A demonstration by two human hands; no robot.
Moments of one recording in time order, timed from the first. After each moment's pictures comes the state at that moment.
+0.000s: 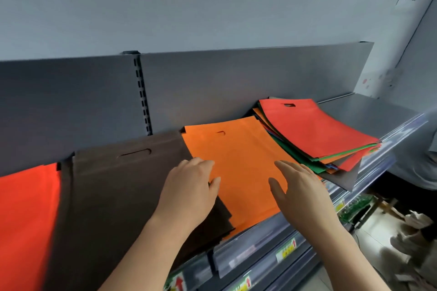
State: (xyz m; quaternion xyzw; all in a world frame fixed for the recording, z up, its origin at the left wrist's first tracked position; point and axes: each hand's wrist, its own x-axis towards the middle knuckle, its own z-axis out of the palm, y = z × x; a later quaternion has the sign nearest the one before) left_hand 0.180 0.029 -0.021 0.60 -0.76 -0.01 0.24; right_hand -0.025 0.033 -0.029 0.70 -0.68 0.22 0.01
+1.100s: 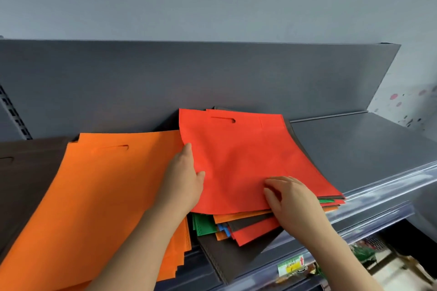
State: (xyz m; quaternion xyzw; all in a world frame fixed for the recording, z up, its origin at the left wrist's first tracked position) left_hand -0.098 -0.154 -0.044 0.75 -0.57 -0.10 0.30; right_hand -0.311 -0.170 -0.062 0.79 -0.58 0.19 -0.05
